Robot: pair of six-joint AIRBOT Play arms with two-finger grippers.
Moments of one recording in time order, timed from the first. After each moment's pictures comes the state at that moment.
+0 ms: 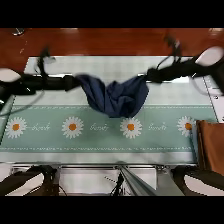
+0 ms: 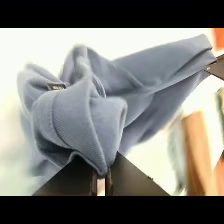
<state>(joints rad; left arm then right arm) -0.01 -1.18 1.11 0.45 -1.08 -1.07 0.11 -1.29 1.46 -0.91 1.15 1.39</state>
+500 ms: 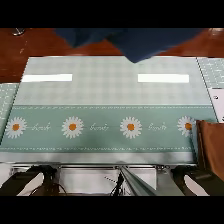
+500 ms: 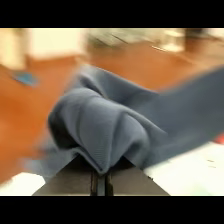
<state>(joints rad) 0.03 -0.96 1.89 0.75 -1.12 -1.26 0.11 -0.92 2.08 -1.11 1.27 1.44</state>
